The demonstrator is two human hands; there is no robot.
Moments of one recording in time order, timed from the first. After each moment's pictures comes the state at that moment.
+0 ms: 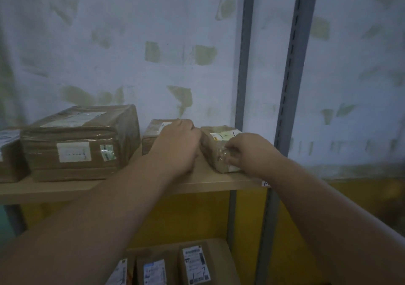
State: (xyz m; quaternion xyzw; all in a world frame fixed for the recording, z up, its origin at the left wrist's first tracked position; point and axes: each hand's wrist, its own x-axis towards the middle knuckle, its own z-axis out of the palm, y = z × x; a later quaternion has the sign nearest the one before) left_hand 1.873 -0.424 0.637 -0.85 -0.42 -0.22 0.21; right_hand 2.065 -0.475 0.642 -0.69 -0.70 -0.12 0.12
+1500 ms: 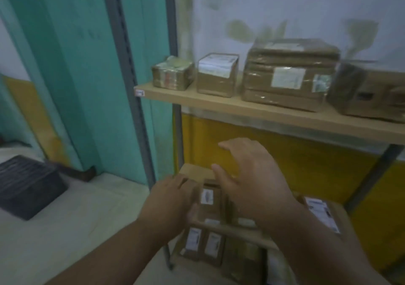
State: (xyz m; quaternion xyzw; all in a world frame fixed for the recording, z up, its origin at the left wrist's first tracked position) left_hand 1.498 -0.563 0.406 -0.77 -0.62 -0.12 0.07; right_hand 1.690 -0.555 0.503 -0.46 -0.83 -0.02 0.30
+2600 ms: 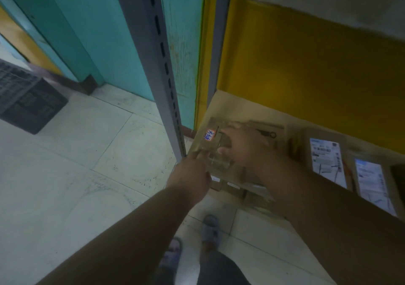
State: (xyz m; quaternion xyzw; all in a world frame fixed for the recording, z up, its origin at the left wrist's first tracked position) left_hand 1.401 -0.416 0.163 -0.63 -0.72 -0.13 -0.27; right_hand 1.545 -0.300 0.194 -0.53 -0.82 0.19 -0.10
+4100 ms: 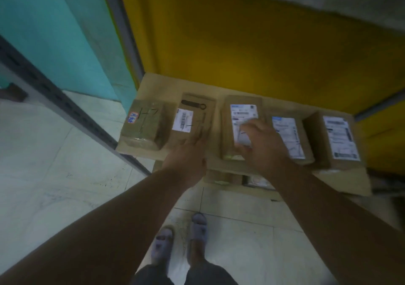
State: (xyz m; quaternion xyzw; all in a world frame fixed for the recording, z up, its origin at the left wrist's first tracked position) left_hand 1.550 -0.407 0.177 -0.75 -0.61 -0.05 -0.26; right_hand 1.760 -0.383 0.214 -0.65 -0.74 0.13 0.04
